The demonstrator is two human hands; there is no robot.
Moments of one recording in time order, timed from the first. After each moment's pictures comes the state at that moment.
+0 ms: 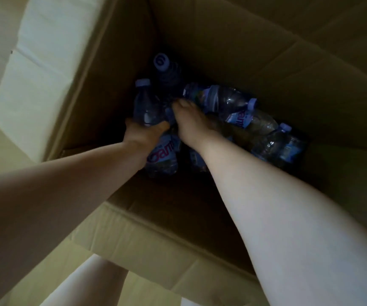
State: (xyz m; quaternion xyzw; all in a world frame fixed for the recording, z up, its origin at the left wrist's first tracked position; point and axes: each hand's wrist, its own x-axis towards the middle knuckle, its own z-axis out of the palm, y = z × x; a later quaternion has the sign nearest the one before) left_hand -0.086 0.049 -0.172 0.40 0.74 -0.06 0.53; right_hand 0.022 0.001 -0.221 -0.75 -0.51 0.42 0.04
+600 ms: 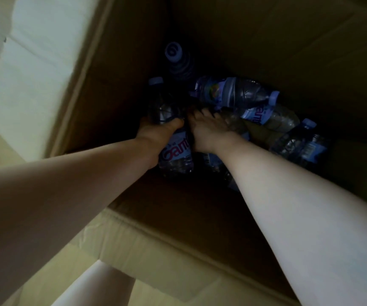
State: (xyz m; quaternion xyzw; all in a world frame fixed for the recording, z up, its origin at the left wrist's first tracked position) left_hand -0.089 0.053 -0.191 0.33 0.73 -0.07 0.59; right_hand 0.018 -0.011 -0.255 -0.68 -0.56 0.46 -0.12
